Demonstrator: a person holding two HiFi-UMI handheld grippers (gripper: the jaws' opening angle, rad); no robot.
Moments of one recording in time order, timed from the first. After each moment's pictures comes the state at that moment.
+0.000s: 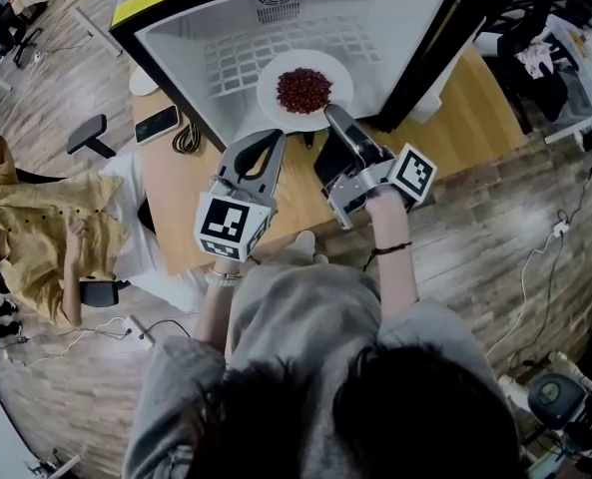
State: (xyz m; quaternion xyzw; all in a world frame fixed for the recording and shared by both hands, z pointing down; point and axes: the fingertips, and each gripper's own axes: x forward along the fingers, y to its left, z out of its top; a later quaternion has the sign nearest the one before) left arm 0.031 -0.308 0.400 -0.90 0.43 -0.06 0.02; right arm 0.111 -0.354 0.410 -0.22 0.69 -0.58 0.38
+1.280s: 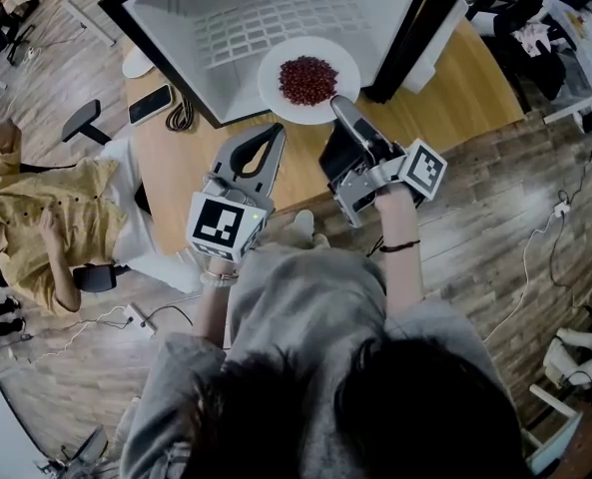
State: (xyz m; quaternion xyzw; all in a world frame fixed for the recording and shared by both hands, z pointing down) left arm 0.042 -0.259 0.396 -0.91 0.41 -0.05 0.03; right arm 0.127 -0.306 0.405 -0.21 0.69 -0.57 0.39
